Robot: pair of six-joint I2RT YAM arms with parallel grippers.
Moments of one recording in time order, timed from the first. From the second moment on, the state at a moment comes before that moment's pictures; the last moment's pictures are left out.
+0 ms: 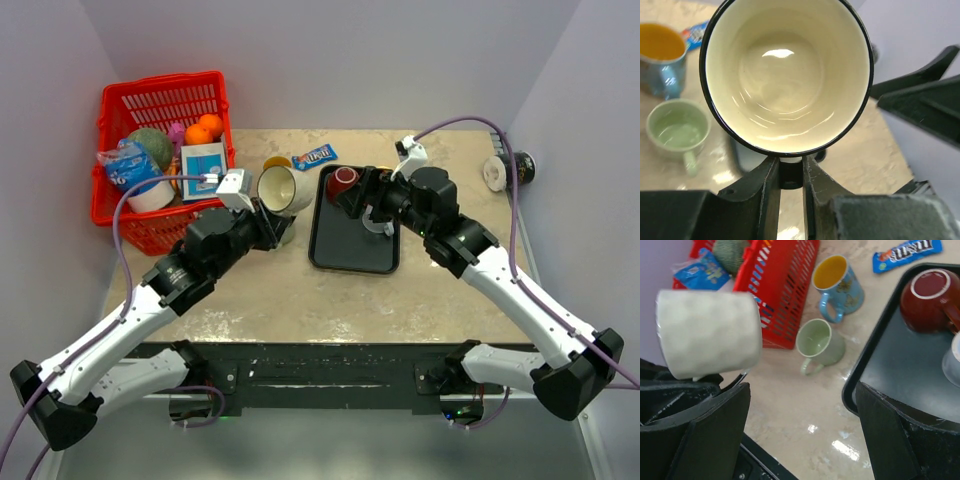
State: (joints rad) left arm -0.73 0.91 0.93 -0.18 -0.18 -0.56; right arm 0.63 1.15 1.15 -0.24 -0.05 0.58
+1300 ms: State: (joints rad) left arm -0.73 1.03 0.52 -0.42 -0.46 -0.77; right arm 0.58 1.18 1.12 -0.36 0.01 0.63
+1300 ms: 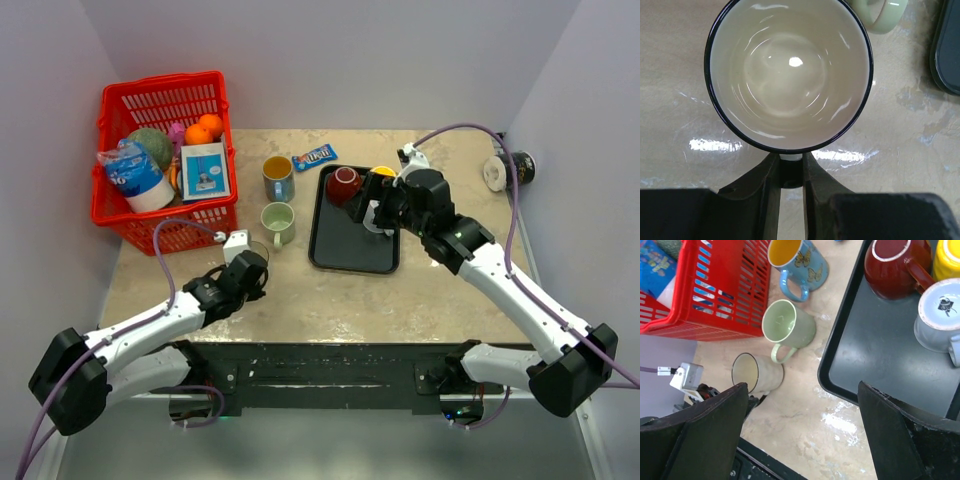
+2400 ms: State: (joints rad) left arm -0.73 0.79 0.75 -0.44 -0.52 -0.72; right arm 0.49 1.54 1.10 -0.46 0.20 0.23
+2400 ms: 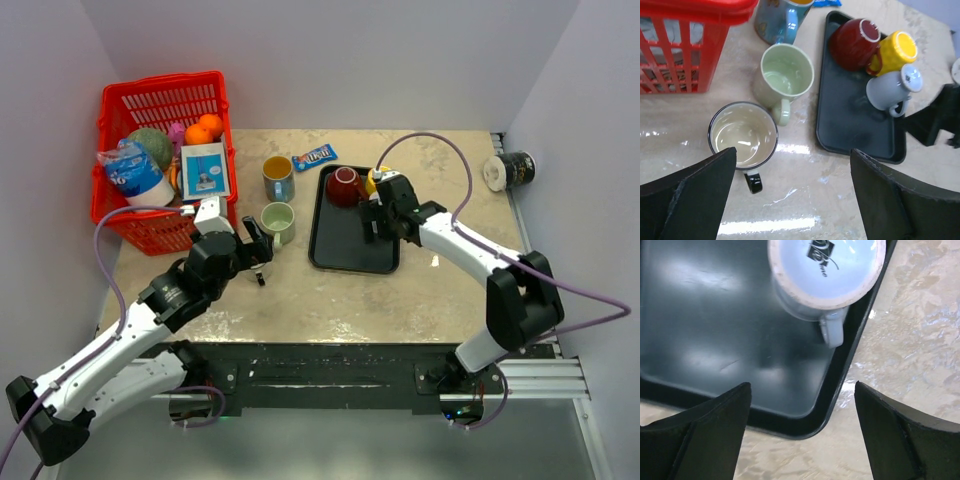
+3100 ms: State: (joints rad) left arm -0.73 0.80 0.78 -0.38 -0.48 -0.64; right arm 0.45 1.68 1.04 -0.17 0.29 0.09
